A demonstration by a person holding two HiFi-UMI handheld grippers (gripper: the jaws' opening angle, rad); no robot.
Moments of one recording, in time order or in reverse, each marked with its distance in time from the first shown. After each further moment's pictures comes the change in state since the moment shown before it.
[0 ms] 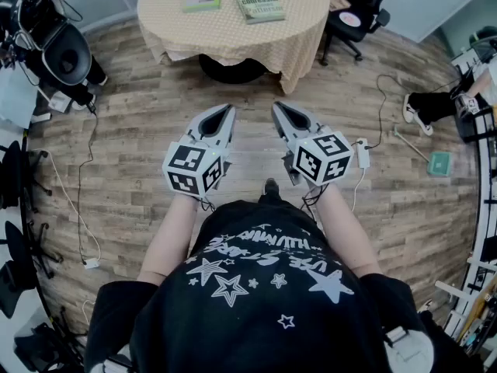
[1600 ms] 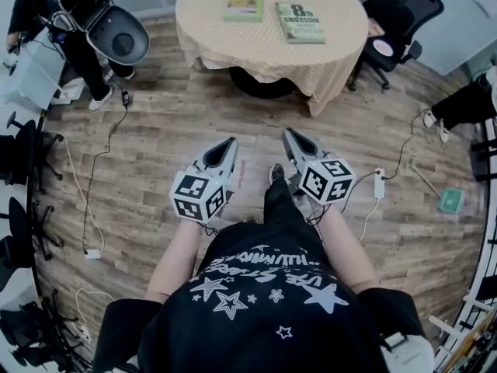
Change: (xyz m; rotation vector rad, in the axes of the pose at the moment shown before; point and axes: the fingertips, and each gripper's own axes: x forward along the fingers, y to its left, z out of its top) left arm -0.049 0.068 -0.042 -0.086 0.046 0.132; right arm 0.064 0.013 -0.041 0.152 0.040 0.045
